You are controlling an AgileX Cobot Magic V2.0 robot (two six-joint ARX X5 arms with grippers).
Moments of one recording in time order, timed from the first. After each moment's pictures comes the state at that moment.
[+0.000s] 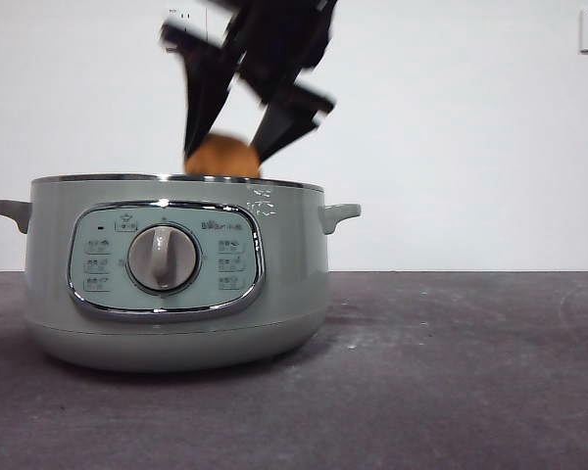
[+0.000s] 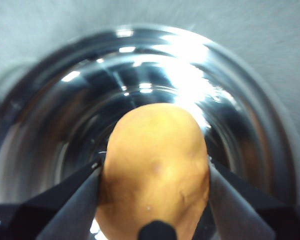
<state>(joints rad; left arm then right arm) -0.45 0.46 1.04 -0.58 -0.19 0.02 0.76 1.97 1.79 -0.69 -0.07 0.03</state>
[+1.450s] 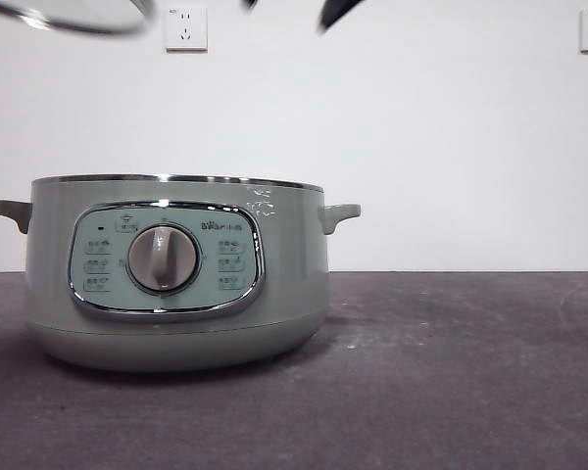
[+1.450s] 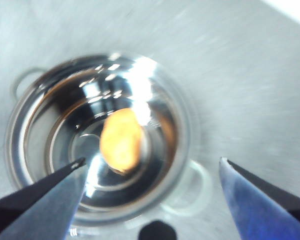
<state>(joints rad) -0.45 0.80 1.04 -0.54 -0.16 0.02 0.77 1.63 1.84 -0.95 0.11 -0.05</state>
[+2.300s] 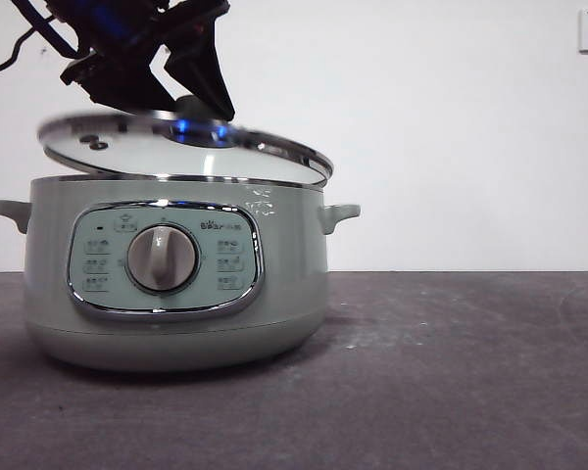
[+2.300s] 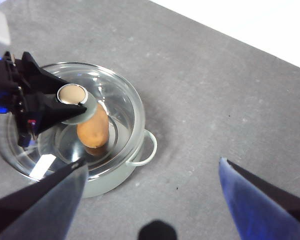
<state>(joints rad) -0.51 1.35 1.04 -0.21 0.05 -0.11 0.75 1.33 1.84 -1.15 0.21 0.00</state>
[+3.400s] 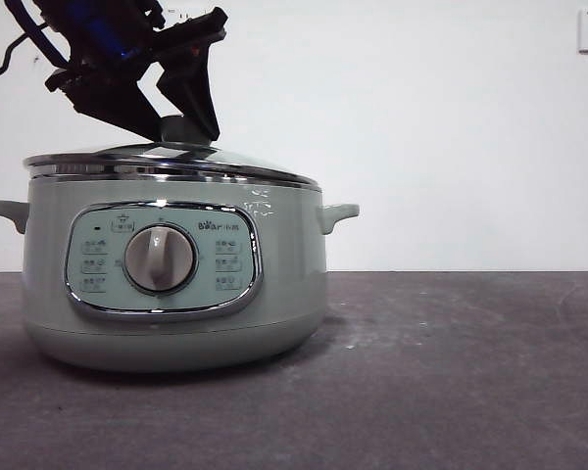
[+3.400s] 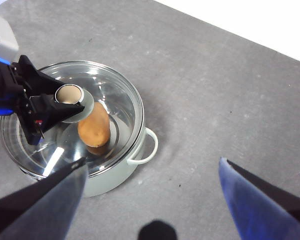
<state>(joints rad) -0.52 1.37 1.05 -0.28 -0.04 -0.12 0.75 1.33 1.84 -1.16 0.21 0.03</state>
